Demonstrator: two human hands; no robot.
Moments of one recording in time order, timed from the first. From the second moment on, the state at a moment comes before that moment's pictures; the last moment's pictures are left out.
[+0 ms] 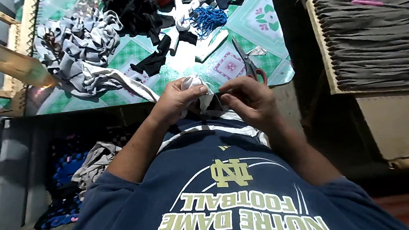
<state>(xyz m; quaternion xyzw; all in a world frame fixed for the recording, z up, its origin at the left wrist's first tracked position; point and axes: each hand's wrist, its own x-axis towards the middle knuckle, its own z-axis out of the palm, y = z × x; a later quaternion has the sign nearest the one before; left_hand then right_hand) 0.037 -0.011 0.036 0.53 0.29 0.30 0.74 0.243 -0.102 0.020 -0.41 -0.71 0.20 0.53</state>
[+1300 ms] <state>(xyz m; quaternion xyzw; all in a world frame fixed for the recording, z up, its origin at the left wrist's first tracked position) 0.029 -0.002 0.063 0.77 0.17 0.07 0.61 0.242 -0.078 0.027 -0.32 -0.74 0.32 0.50</state>
